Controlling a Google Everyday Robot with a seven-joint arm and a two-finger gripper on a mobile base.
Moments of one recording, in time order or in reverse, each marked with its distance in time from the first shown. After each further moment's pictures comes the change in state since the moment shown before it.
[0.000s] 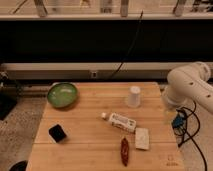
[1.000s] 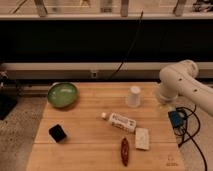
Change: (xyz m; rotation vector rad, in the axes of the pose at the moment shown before) arm -0.021 -0.040 0.032 0.002 -0.017 -0.072
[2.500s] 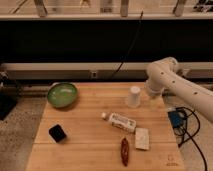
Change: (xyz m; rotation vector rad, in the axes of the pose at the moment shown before) arm -0.018 -0.059 0.058 -0.036 -0.008 -0.184
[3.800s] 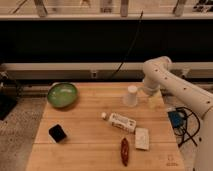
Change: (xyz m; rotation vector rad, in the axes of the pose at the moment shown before) arm -0.005 -0.041 0.023 -0.022 -0.024 -0.087
